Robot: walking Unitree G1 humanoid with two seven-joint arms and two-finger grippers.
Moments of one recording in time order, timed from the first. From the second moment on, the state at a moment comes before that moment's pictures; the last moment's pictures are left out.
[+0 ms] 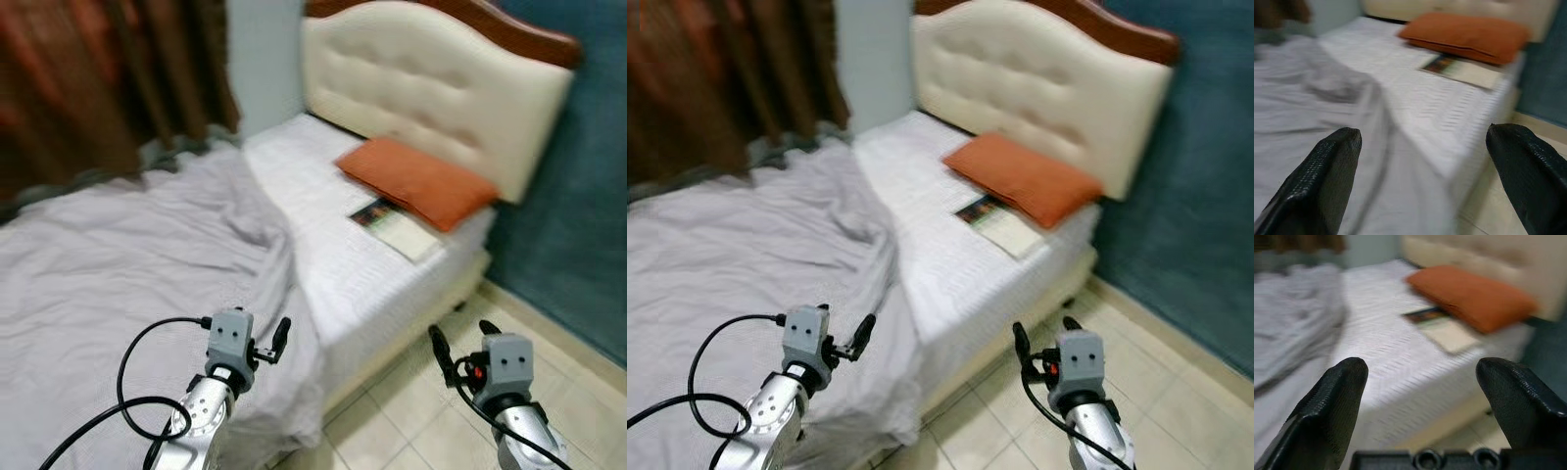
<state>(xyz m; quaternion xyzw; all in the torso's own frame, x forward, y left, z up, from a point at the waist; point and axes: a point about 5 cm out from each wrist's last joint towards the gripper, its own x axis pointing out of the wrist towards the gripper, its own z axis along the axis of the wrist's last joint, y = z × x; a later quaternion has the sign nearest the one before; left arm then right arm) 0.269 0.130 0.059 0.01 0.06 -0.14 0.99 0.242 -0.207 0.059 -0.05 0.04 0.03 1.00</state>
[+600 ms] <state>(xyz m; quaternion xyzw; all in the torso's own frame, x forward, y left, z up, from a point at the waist) 0.296 0.133 0.053 0.03 0.07 -0.16 0.98 0.198 -0.199 0.054 -0.03 0.10 0.08 0.99</state>
